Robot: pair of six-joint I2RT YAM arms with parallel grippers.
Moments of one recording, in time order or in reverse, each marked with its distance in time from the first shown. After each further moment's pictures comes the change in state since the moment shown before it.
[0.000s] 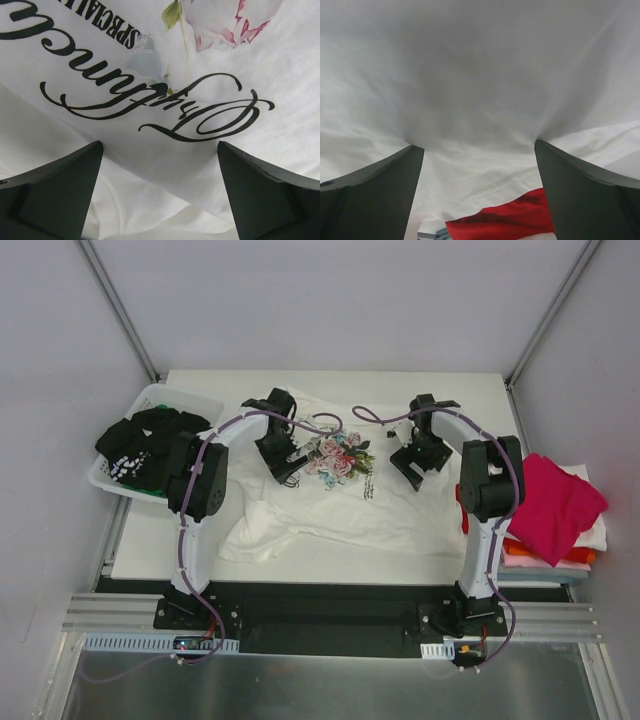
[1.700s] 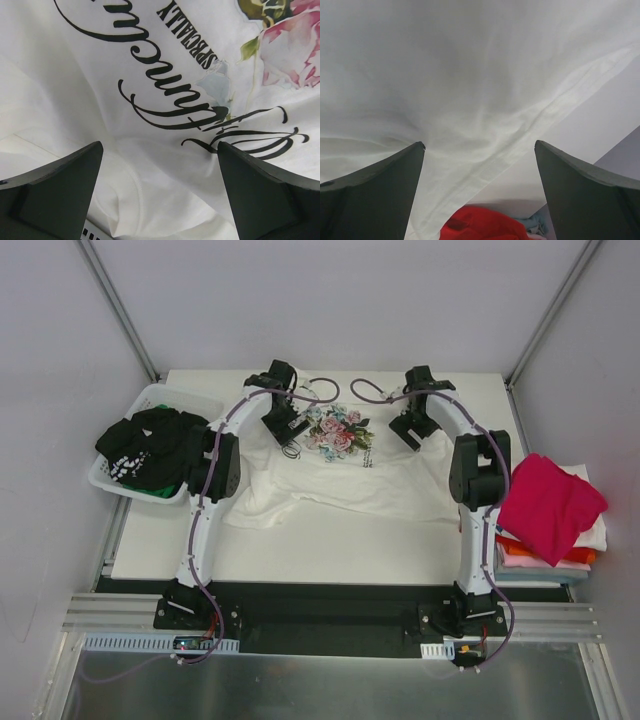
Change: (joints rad) left arm 0.060 0.315 0.529 -0.048 -0.119 -0.038; right arm 0.007 0.166 0.365 0.085 0.197 -0.021
